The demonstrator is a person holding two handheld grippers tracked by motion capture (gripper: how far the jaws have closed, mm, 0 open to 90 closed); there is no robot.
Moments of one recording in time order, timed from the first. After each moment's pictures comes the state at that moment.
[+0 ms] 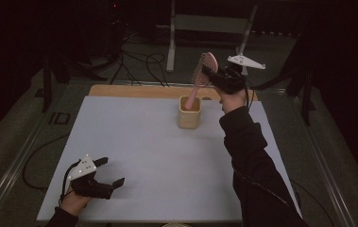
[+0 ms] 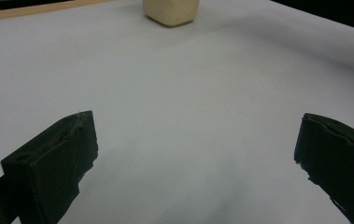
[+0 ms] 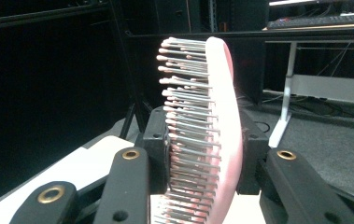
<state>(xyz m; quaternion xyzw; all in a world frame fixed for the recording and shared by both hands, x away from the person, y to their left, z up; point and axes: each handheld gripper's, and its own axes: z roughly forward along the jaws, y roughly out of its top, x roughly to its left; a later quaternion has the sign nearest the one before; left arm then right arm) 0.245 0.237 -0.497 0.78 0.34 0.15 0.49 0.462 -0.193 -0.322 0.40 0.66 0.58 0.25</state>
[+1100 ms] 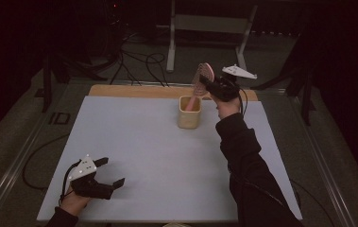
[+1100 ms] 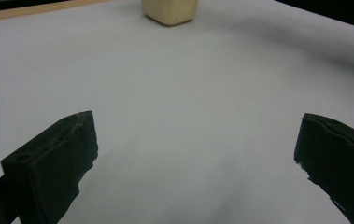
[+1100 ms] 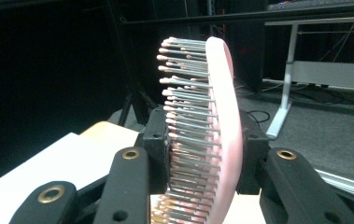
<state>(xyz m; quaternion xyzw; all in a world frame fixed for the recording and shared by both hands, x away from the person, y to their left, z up) 0.245 0.236 -0.496 0.78 0.34 0.15 0.50 0.473 -0.191 -0.367 0.42 0.67 0.57 0.24</state>
